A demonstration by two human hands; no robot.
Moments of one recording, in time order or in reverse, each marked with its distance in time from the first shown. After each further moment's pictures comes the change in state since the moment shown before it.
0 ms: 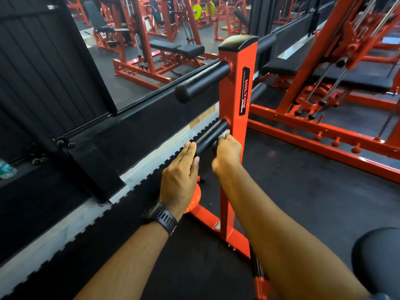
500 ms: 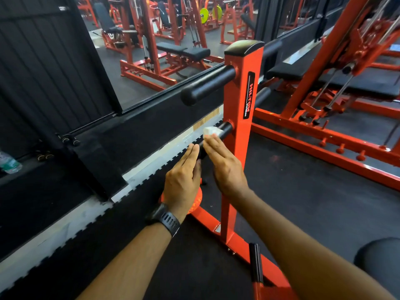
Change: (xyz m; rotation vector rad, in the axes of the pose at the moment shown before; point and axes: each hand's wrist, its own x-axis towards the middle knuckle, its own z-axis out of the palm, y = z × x) left_hand -0.004 0.000 0.007 -0.019 0.053 0.019; right_hand -0.008 0.020 -0.060 -1.134 -0.577 -1.235
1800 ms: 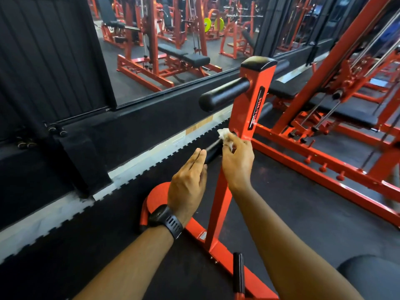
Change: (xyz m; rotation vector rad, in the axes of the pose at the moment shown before) left_hand 0.000 -0.002 0.006 -0.038 0.040 -0.015; right_hand 0.046 -0.015 -0.015 0.122 0.237 0.619
